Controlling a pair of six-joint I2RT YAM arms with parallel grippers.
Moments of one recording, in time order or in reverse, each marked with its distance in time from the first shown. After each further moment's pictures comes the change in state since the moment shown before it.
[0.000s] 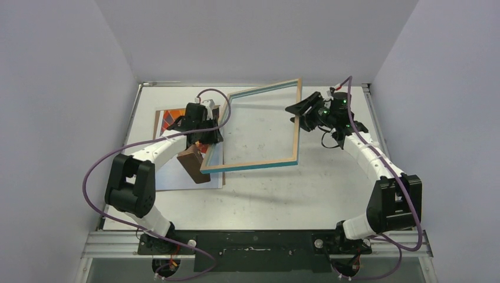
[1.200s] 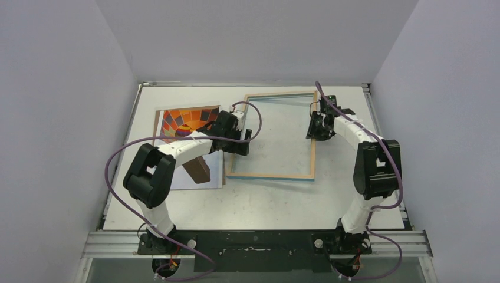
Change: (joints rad) left arm -0.246 0.151 0.073 -0.005 -0.136 0.128; right arm -0.043 0.335 0.193 -0.488 0.413 -0.761
